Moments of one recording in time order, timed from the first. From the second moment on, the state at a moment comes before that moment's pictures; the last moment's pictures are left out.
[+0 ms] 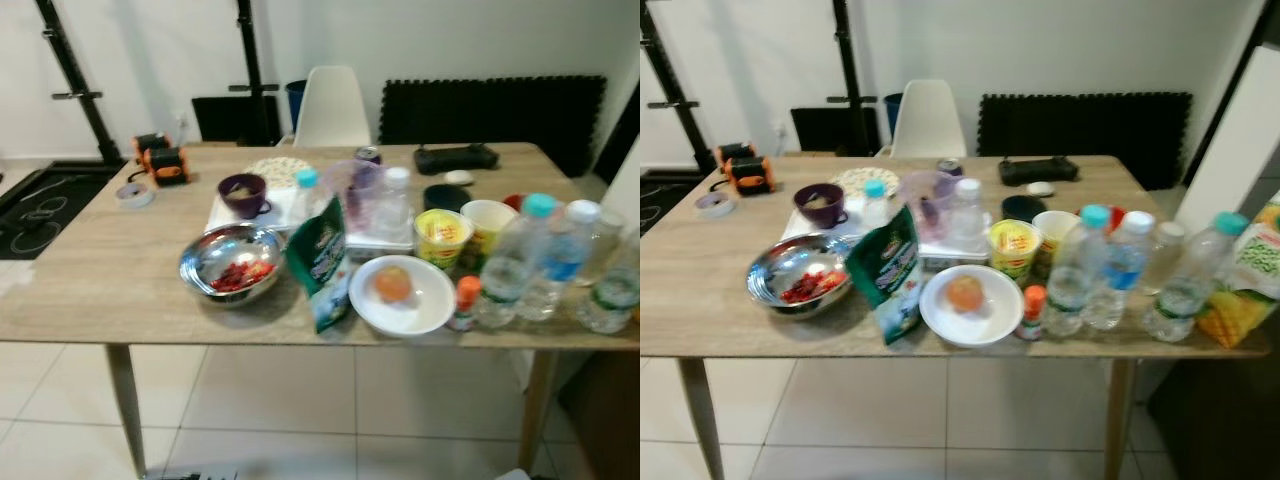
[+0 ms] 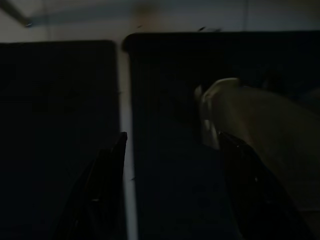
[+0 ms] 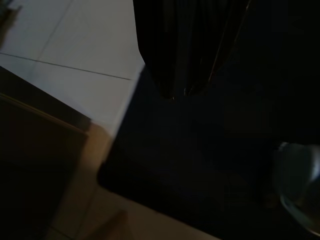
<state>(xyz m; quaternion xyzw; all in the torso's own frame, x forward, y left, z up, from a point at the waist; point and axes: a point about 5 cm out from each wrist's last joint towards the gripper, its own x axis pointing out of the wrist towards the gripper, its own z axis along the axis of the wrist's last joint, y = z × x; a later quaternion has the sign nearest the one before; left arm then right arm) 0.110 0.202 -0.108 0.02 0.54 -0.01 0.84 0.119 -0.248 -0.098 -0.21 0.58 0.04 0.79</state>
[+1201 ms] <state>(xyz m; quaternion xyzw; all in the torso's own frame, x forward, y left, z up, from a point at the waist) 0.110 0.203 -0.108 0.02 0.54 0.00 0.84 0.201 -0.269 -0.043 -0.10 0.43 0.20 0.88</state>
